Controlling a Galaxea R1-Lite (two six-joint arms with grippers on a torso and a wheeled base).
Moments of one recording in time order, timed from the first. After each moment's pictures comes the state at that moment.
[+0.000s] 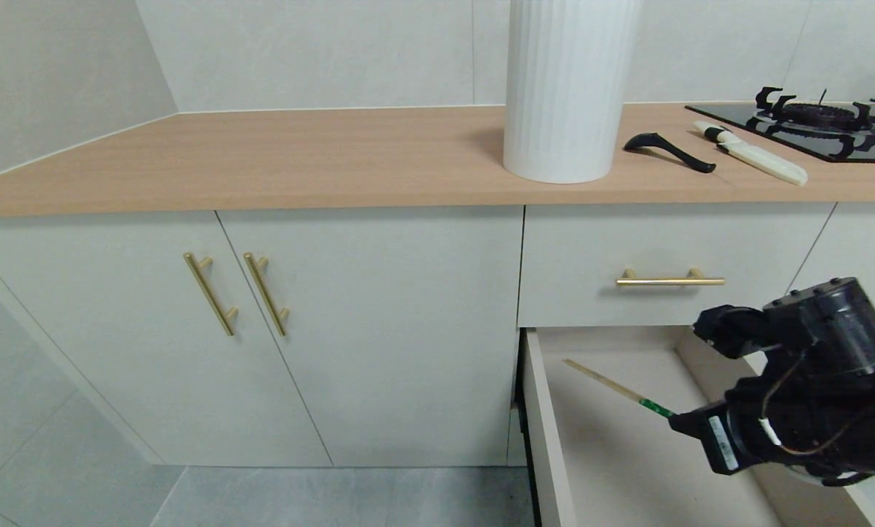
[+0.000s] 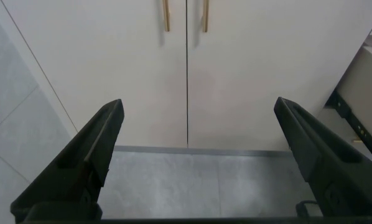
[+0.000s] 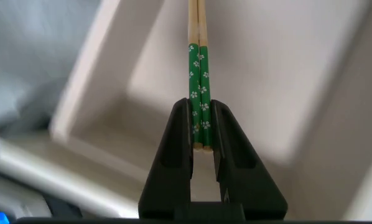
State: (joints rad) left arm 0.00 0.00 0.00 0.00 0.05 -0.01; right arm 0.49 1.52 -0.70 -0.01 -0.08 0.14
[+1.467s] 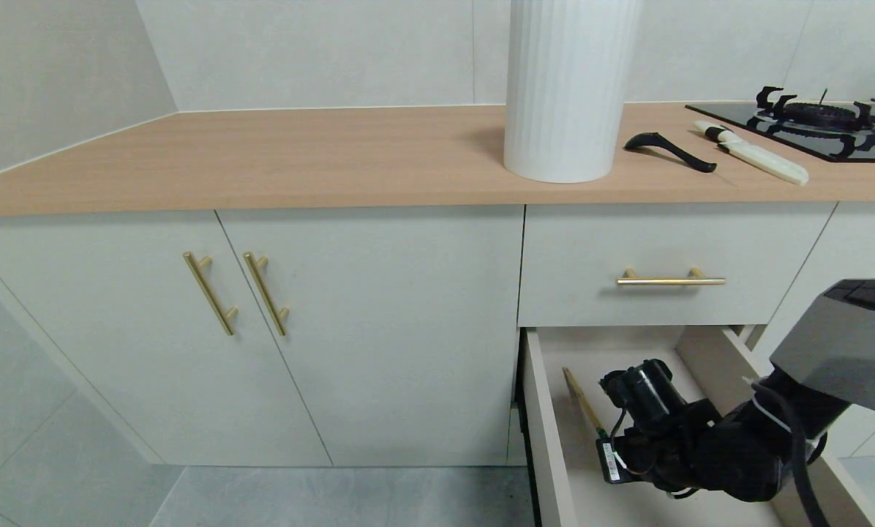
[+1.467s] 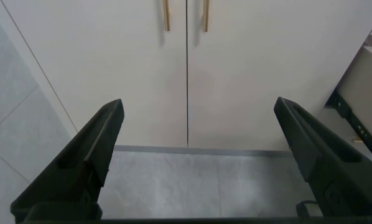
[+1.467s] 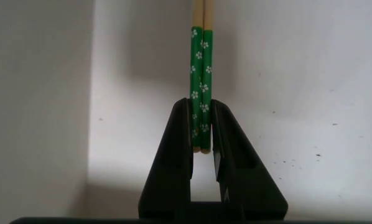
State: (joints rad) left arm 0.00 0.00 0.00 0.00 0.05 -0.01; right arm 0.51 2.15 -0.71 -0.45 -0.21 0.33
